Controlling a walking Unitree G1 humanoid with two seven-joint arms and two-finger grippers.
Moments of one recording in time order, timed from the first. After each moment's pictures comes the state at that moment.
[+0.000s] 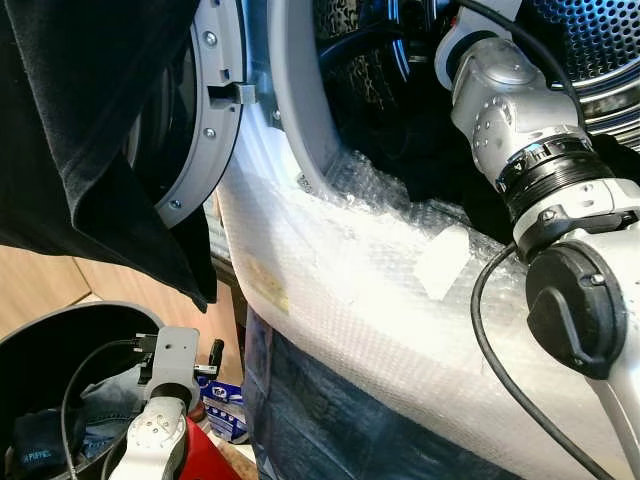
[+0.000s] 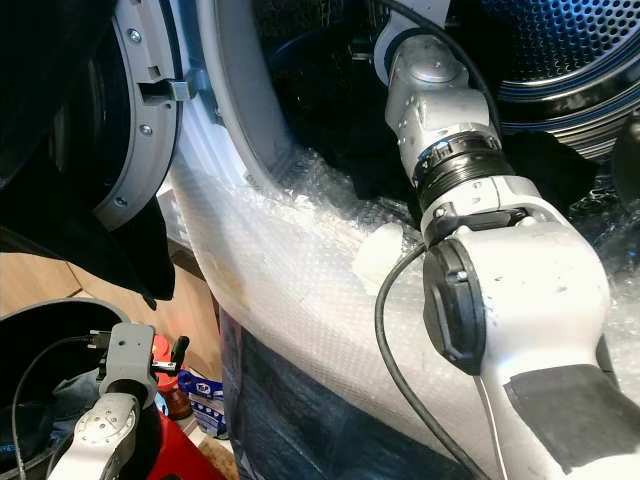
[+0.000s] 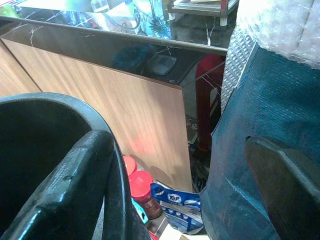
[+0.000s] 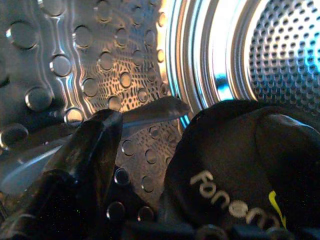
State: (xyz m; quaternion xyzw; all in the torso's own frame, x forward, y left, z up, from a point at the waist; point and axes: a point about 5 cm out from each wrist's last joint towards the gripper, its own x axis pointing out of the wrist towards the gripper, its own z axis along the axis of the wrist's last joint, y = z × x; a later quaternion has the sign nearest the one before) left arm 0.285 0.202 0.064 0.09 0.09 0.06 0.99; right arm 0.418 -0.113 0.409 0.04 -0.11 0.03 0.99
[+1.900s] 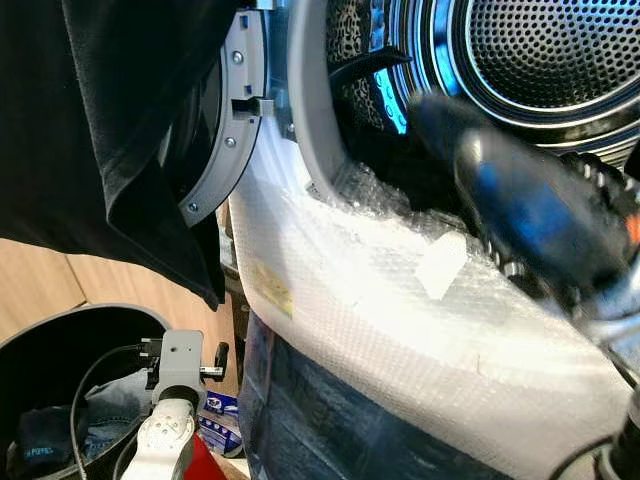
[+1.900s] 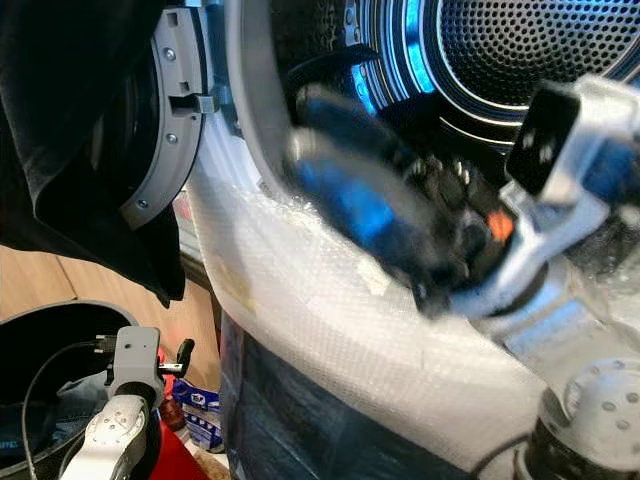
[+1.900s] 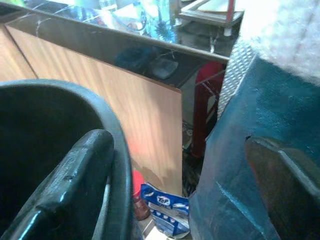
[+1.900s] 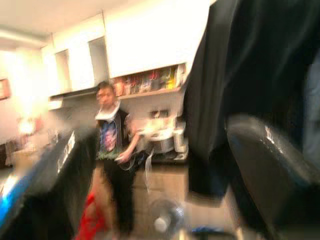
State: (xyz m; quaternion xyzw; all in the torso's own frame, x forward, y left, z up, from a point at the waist) left arm 0.287 0.196 0.055 0.06 0.10 0.08 0.99; right arm 0.200 -0.127 0.297 0.19 -0.08 0.69 0.69
